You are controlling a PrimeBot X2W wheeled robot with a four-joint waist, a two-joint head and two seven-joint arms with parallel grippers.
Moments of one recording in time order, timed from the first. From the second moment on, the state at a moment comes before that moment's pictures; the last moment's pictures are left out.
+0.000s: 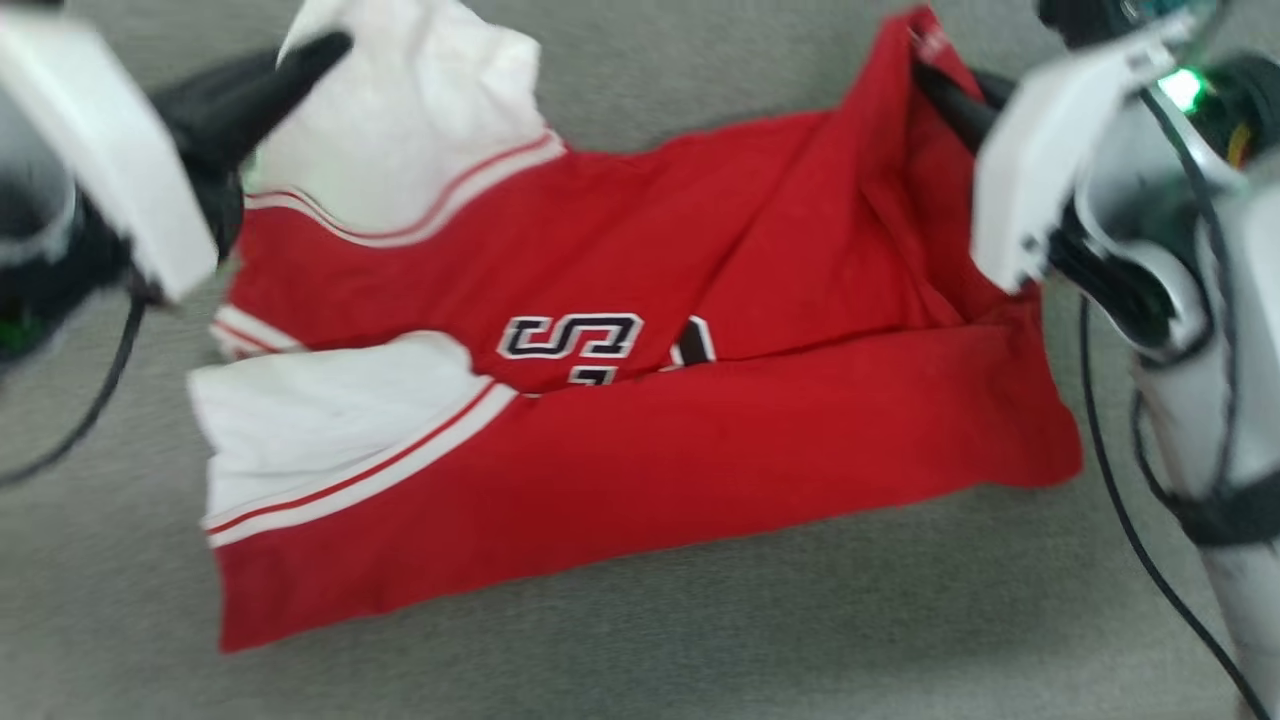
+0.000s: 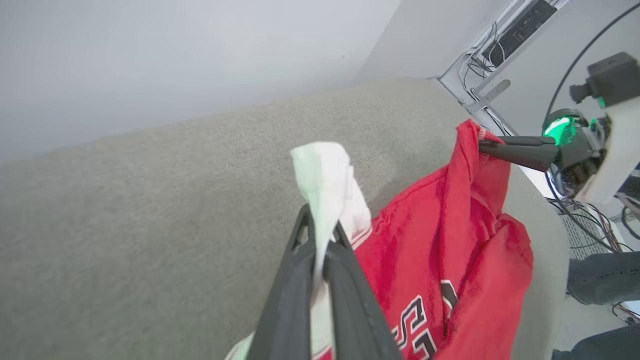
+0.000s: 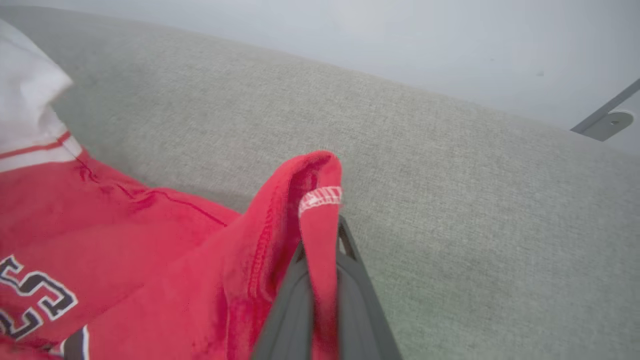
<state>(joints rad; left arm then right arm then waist) -1.27 0.96 -1.13 0.14 -1.51 -0.13 0.18 -0.86 -0.27 0.28 0.22 0.46 0.13 0.65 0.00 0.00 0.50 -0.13</state>
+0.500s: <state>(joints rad) -0.83 1.09 -1.18 -0.10 -1.57 -0.13 -0.24 -0.32 -0.39 0.06 -0.21 0.47 0.13 0.74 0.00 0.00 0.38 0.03</state>
